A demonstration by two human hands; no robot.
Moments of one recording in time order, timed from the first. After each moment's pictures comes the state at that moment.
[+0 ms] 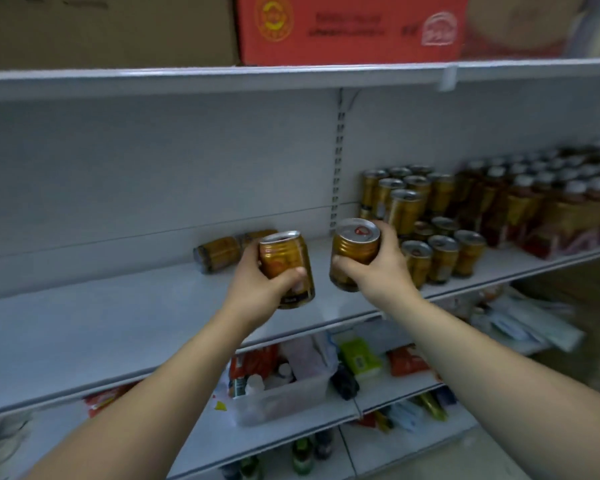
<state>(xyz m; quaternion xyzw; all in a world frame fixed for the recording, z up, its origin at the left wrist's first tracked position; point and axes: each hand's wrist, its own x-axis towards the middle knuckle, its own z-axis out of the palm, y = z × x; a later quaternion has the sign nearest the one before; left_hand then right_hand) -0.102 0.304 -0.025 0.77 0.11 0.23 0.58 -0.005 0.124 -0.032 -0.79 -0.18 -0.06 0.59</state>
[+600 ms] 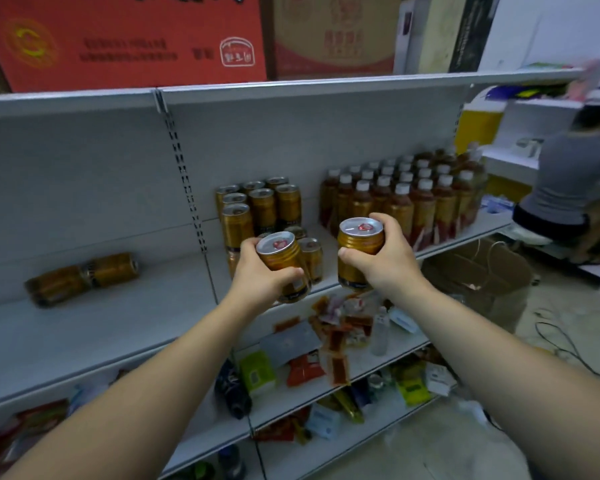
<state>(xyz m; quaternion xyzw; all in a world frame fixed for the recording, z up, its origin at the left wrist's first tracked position) 0.029 0.024 -0.018 0.80 0.10 0.18 0.56 0.083 -0.186 -0.005 -0.80 -0.13 -0.09 0.58</state>
